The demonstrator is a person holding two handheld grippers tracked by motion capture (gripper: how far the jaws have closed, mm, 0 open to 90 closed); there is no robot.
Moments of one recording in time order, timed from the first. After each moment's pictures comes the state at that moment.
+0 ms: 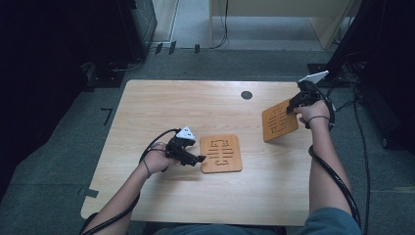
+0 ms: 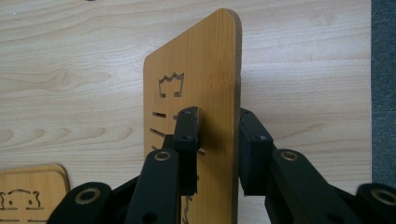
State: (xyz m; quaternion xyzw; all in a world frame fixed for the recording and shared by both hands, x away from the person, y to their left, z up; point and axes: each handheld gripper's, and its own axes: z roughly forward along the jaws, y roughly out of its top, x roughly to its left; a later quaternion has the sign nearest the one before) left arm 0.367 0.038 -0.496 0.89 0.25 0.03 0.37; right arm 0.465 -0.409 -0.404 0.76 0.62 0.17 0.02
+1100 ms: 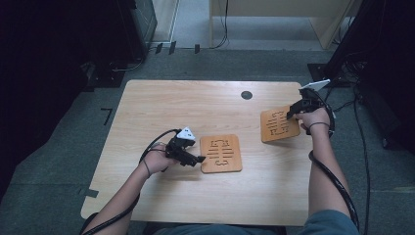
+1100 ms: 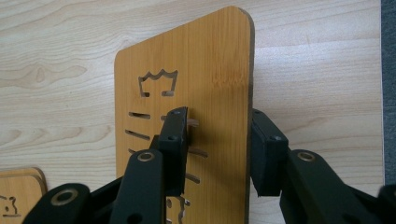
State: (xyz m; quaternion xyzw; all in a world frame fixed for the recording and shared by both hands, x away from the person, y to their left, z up) left arm 0.367 0.038 -0.497 0.90 0.25 0.03 0.36; right arm 0.458 -0.421 -0.432 0.77 0.61 0.18 0.01
